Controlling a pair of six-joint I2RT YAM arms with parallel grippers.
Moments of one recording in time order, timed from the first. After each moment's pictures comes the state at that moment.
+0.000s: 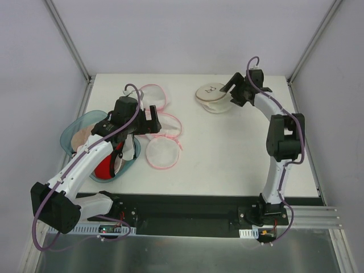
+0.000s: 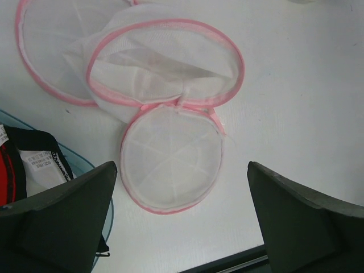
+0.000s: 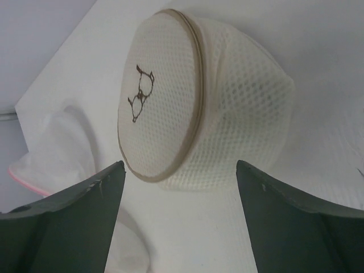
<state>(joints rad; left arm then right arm) -0.42 1.17 1.05 -0.58 0.01 -0.44 0.12 2.02 1.59 -0.28 -0.21 0.74</state>
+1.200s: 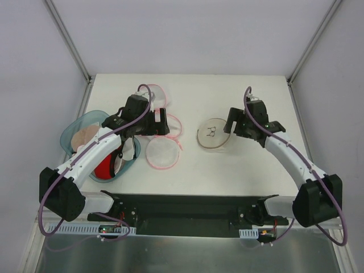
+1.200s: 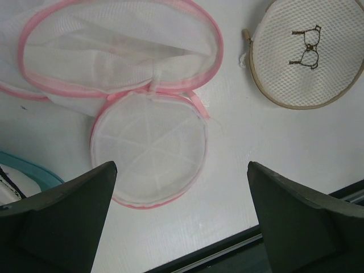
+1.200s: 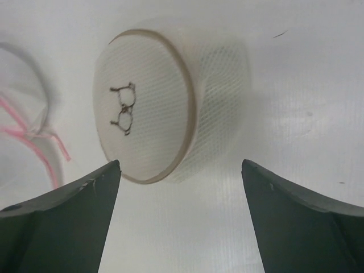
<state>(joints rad) -0.47 1.29 1.10 -0.60 0.09 -0.44 0.27 1.33 1.03 -0.55 0.02 0.41</state>
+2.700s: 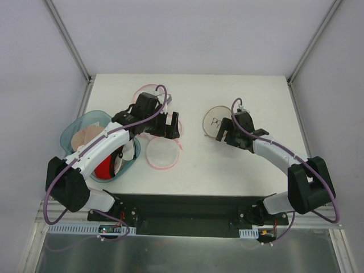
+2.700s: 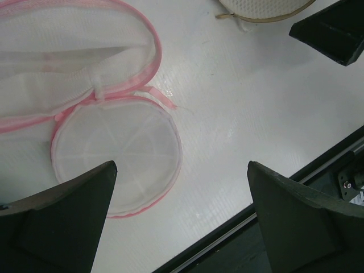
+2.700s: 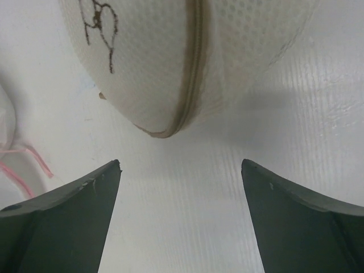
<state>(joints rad) -0.54 1.39 1.17 -0.60 0.23 -0.30 0.41 1.41 0.86 -0.34 0.10 0.59</state>
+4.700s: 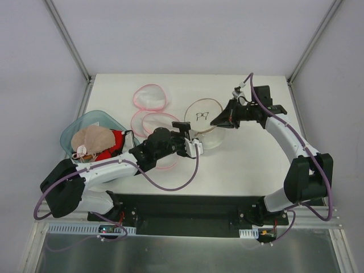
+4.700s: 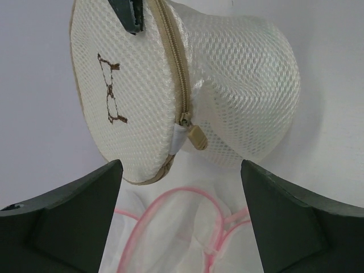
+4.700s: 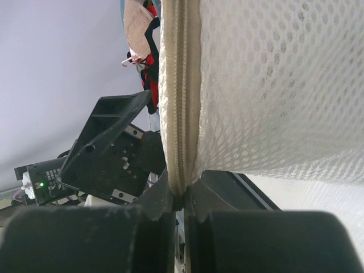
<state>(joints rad) -0.90 1.29 0.71 0.32 0.07 0.85 0.20 1.50 1.21 -0.54 -0.93 0.68</state>
